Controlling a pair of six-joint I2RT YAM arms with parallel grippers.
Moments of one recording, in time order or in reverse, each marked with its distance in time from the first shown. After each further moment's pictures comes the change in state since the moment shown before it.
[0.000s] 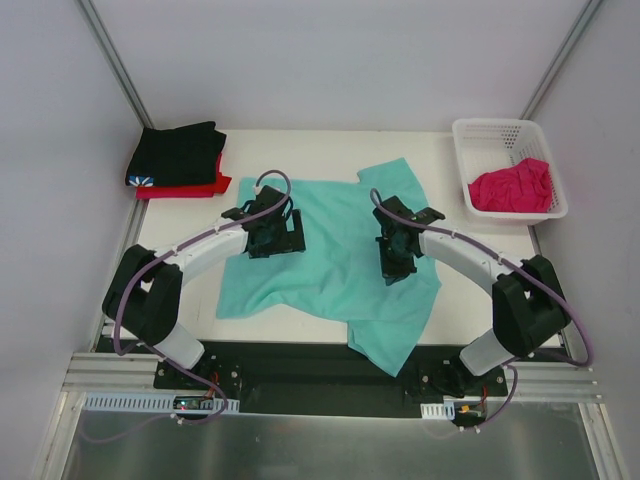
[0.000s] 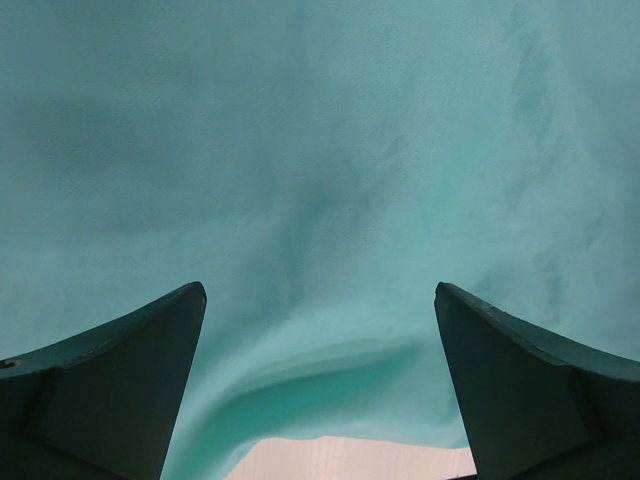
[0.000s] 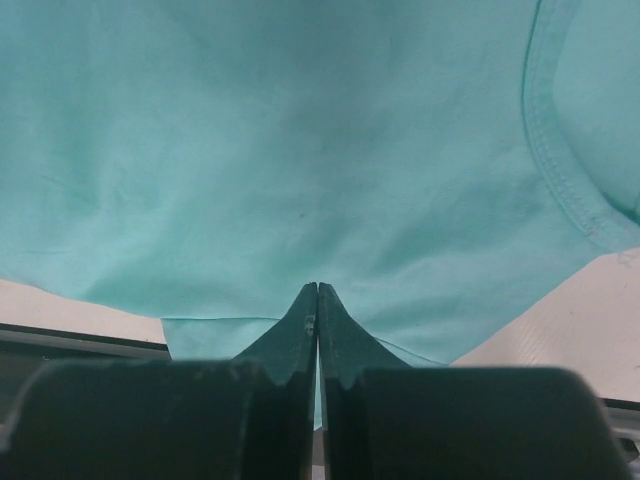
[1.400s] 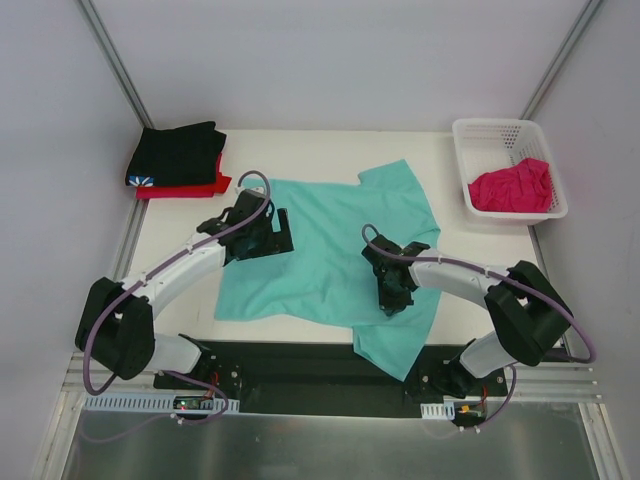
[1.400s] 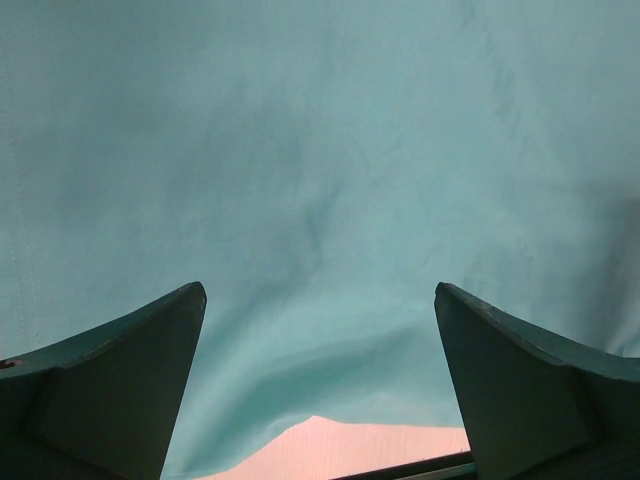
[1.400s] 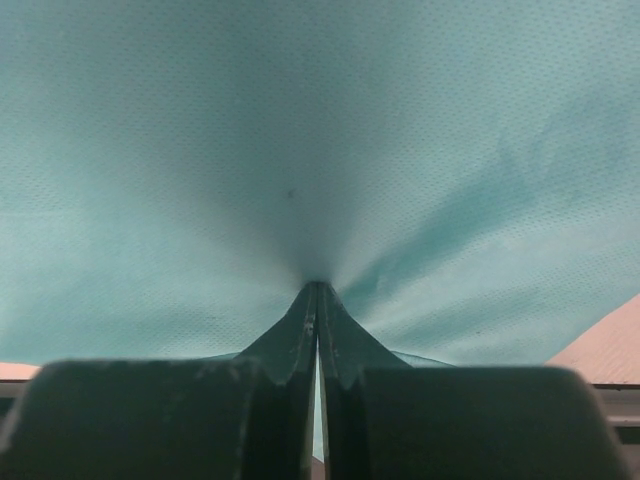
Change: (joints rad) left arm 0.039 -0.200 -0.110 0.009 0.003 0.019; right arm 0.176 -0.041 -0.283 0.133 0.093 0.214
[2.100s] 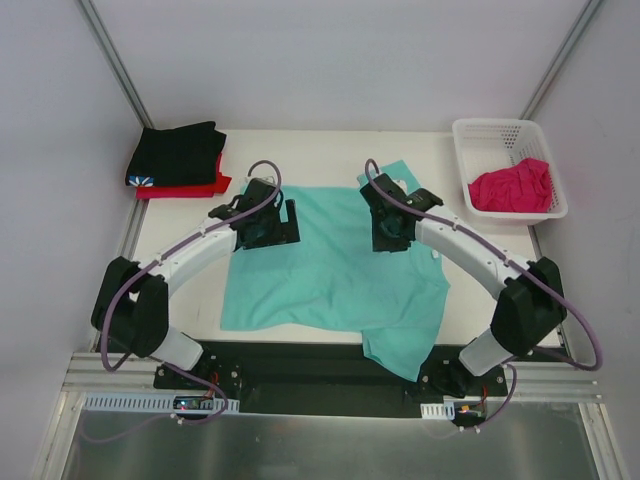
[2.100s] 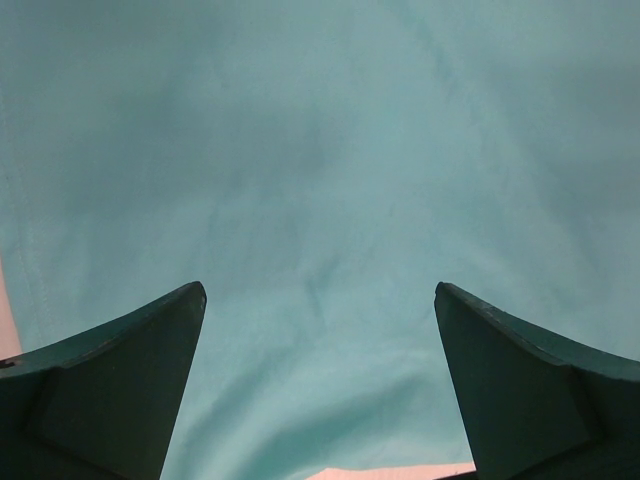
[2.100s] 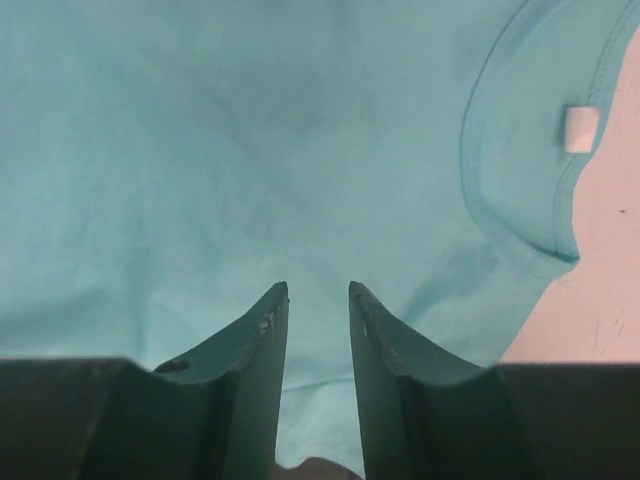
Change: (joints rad) left arm 0.000 0.093 0.105 -0.010 0.000 0.036; right arm -0.052 0.029 0.512 -0.220 0.183 -0.116
